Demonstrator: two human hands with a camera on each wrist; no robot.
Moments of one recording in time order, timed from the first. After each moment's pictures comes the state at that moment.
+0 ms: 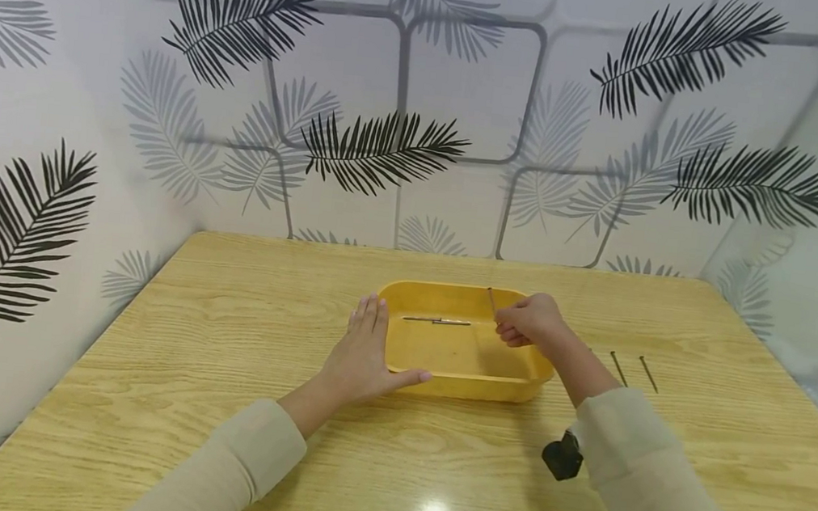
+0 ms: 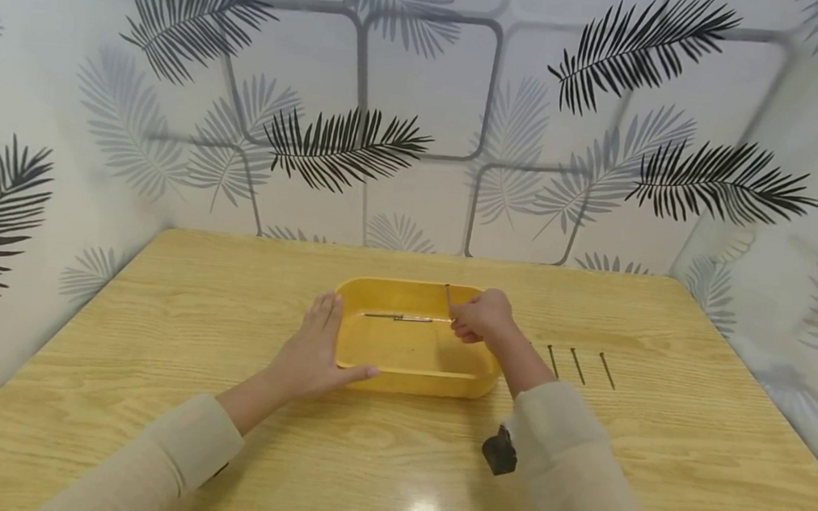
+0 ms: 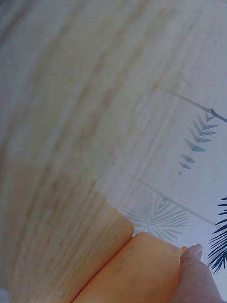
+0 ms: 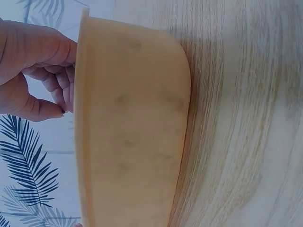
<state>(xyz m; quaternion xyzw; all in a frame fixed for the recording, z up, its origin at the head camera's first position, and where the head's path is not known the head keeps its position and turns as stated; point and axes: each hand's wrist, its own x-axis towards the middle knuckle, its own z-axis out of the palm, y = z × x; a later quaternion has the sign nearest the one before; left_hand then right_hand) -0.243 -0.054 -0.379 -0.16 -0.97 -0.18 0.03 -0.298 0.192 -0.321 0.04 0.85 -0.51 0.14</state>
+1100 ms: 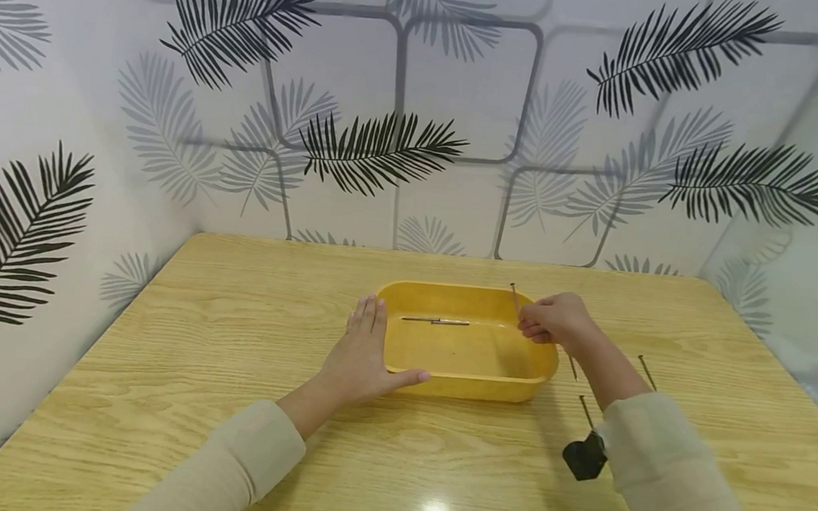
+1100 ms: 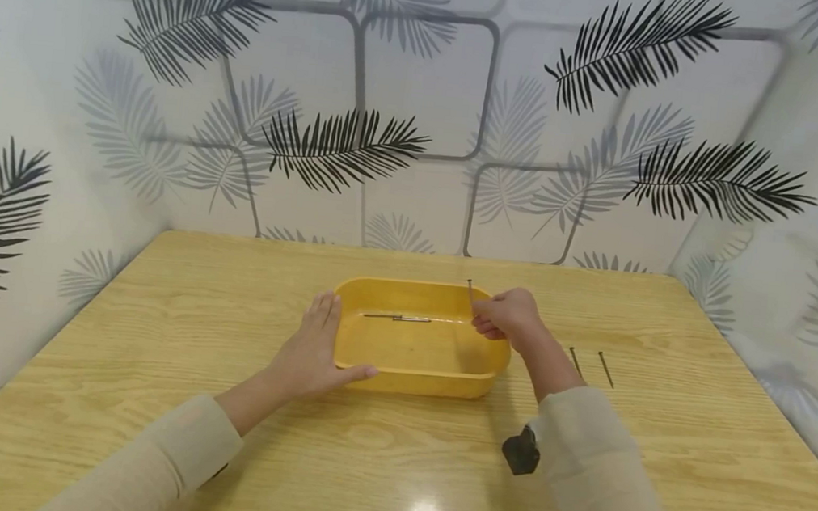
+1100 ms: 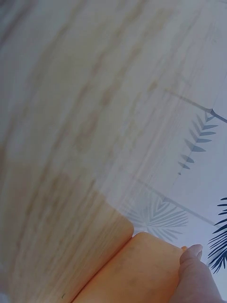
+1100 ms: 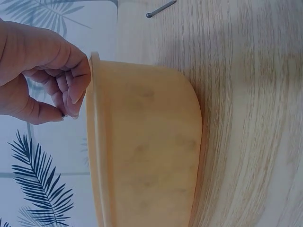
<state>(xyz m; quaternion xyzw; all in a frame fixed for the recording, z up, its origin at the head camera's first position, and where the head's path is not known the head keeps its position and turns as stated) -0.242 -0.054 -0.378 -0.16 -0.97 -0.18 0.02 -0.294 0.222 -0.312 0.03 0.85 -0.51 0.15</state>
